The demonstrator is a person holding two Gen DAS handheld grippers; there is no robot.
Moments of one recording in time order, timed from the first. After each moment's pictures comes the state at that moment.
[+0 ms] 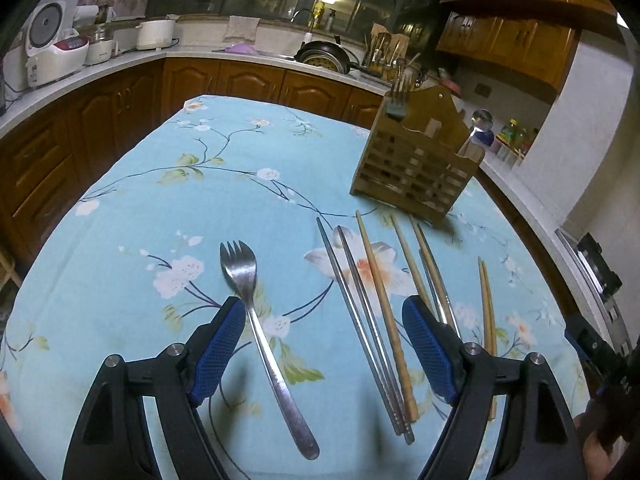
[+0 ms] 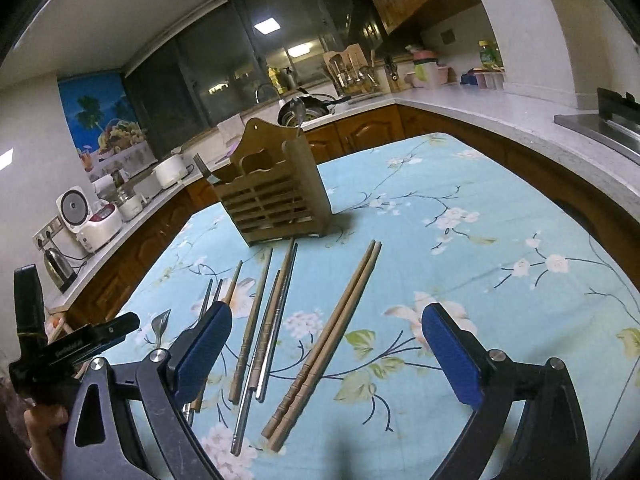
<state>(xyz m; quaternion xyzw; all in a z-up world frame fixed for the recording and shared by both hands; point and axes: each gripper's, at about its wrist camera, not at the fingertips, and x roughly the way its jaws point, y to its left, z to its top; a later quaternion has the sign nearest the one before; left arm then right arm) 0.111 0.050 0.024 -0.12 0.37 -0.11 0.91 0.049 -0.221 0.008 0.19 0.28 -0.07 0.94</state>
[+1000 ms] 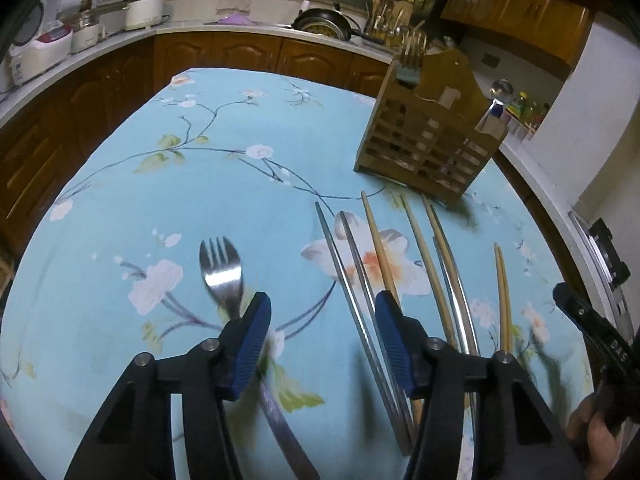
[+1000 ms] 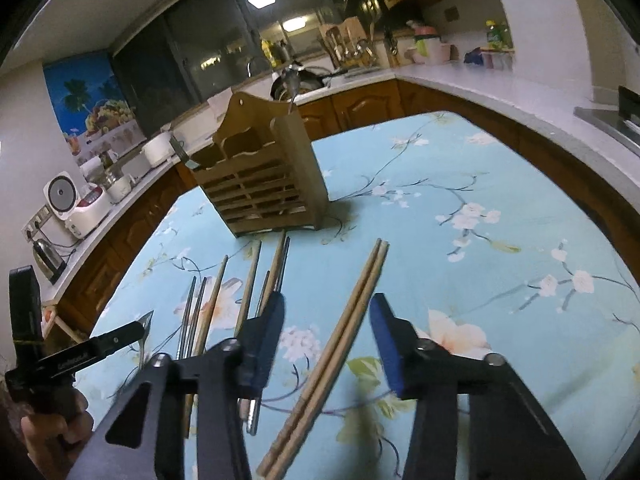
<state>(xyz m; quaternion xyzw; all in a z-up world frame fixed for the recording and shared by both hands) 0.168 0.033 0.021 -0.10 0.43 -0.11 0.89 0.106 -0.224 0.000 0.18 0.34 -0.07 0.92</state>
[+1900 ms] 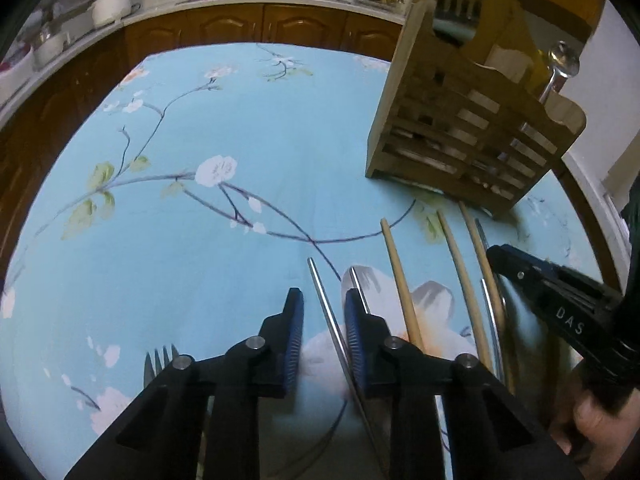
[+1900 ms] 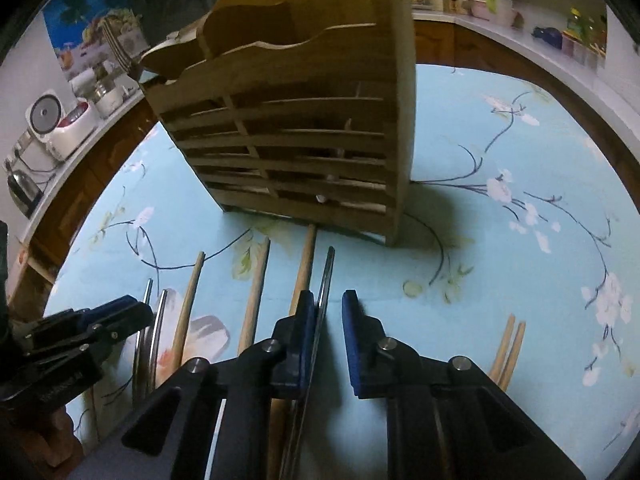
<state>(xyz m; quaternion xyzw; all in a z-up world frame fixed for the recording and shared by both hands) 0.294 -0.006 -0.021 -0.04 0.50 -0.11 0.86 0.260 -0.192 -0.051 0.10 0.47 -0.02 0.87</state>
